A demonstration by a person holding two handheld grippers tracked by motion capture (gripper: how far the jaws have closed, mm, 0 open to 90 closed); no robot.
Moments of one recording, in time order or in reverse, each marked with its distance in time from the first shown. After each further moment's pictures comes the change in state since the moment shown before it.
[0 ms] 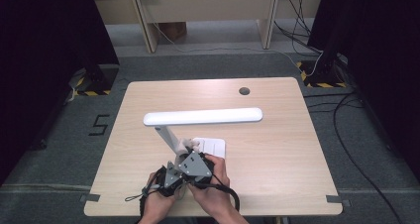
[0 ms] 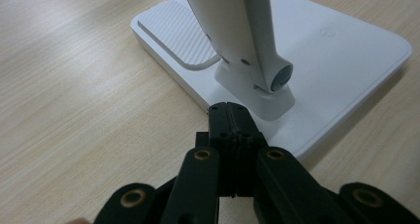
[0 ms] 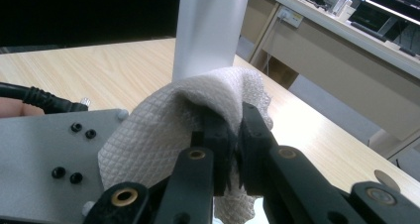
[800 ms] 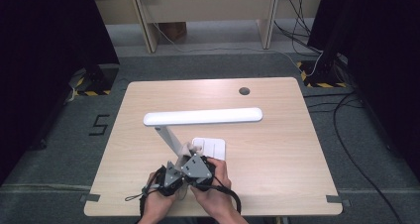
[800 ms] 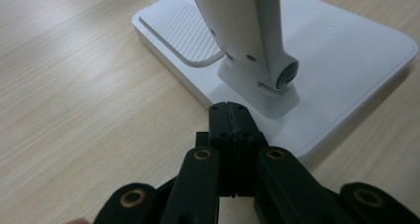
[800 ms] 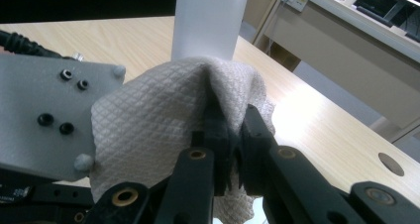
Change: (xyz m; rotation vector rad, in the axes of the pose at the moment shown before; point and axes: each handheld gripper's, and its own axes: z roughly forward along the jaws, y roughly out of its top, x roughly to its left) left arm 0.001 -0.002 0.002 -0.002 -0.003 -0.020; right arm 0.003 -0.017 0.006 0.052 -0.002 -0.014
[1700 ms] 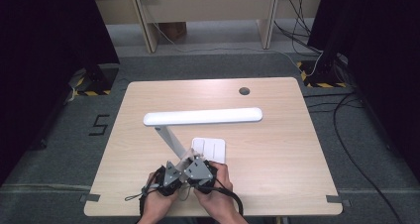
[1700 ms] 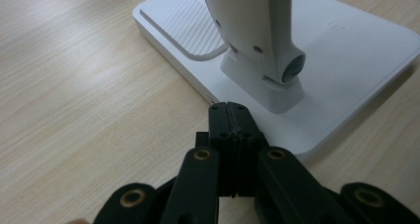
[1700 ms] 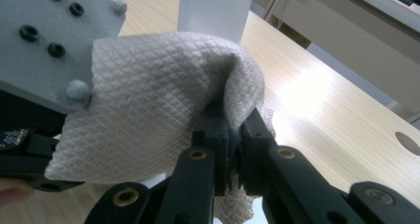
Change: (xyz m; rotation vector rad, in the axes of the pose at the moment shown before) left arm 0.001 -0.002 0.002 -0.005 -0.003 -0.026; right arm 0.004 -0.020 0.008 0.067 0.029 0.000
